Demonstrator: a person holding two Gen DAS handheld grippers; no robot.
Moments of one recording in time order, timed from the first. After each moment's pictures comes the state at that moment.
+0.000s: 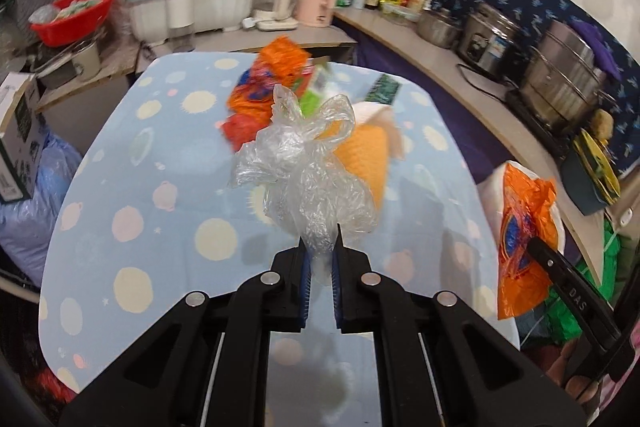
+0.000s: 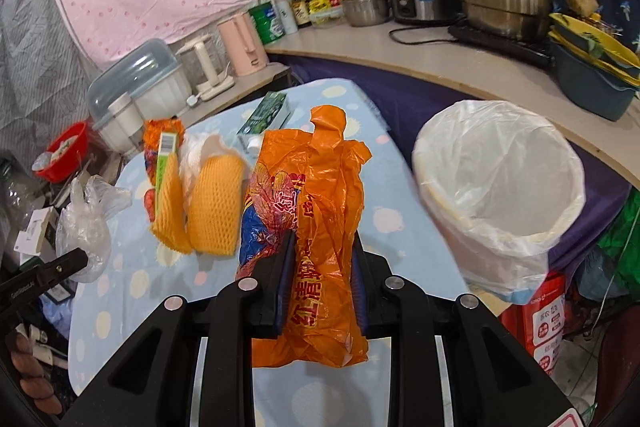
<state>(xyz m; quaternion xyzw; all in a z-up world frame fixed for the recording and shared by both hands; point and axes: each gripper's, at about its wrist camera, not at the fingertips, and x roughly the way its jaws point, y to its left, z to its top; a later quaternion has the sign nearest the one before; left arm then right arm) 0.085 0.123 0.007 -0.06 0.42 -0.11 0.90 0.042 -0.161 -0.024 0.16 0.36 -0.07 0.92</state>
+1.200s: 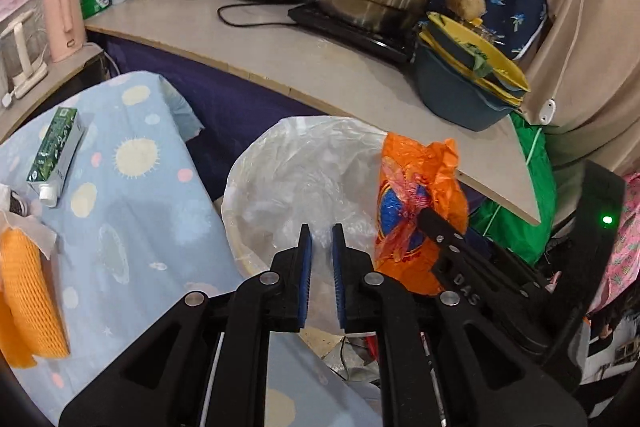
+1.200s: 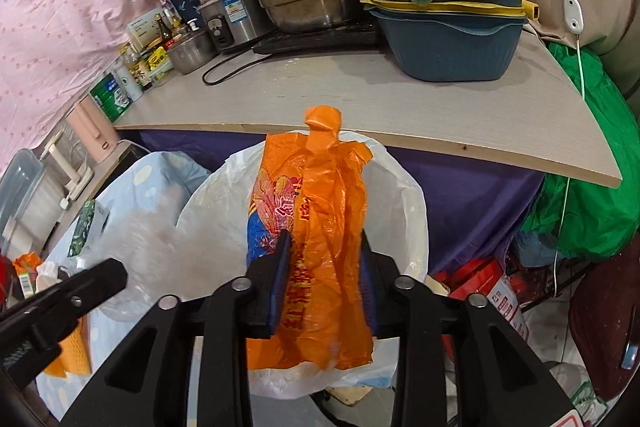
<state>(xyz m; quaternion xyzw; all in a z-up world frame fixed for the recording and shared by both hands) 0.135 -0.207 -0.031 0.05 0.44 -0.37 0.81 0.056 -0.382 -0.069 0.25 0.33 -0.27 0.87</state>
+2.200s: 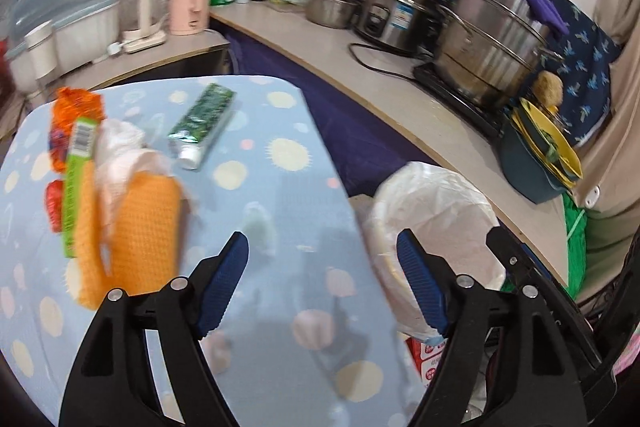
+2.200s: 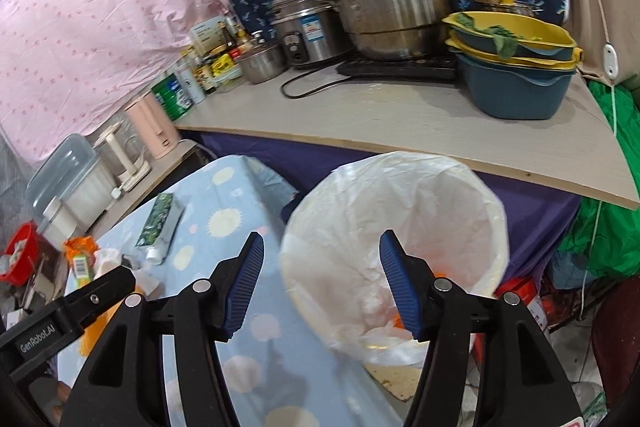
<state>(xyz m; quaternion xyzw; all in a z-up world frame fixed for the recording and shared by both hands) 0.150 -0.062 0.002 -0.04 0.42 -0.22 0.88 0.072 -0.282 -0.018 0.22 0.30 -0.18 0.91</state>
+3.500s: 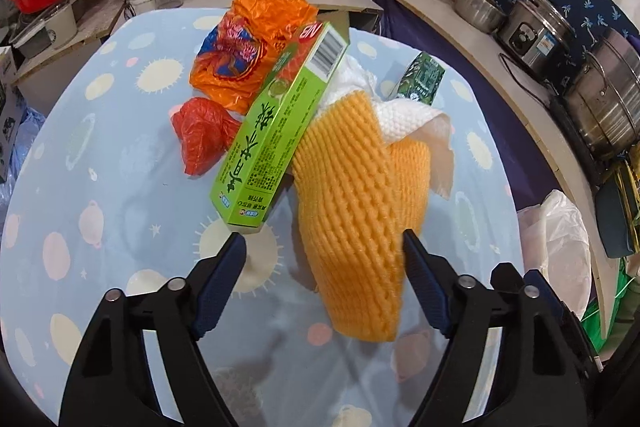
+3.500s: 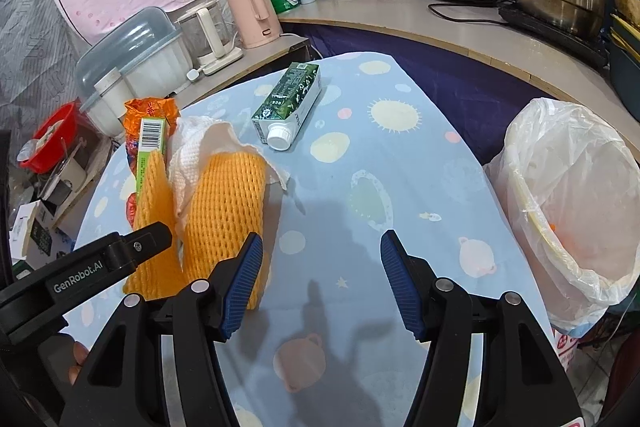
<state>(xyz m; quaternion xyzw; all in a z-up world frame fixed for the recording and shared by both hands) 0.205 0.094 -0.068 -0.10 0.49 -0.07 0.86 0.159 -0.111 -0.070 0.15 0.41 -0.05 0.90</state>
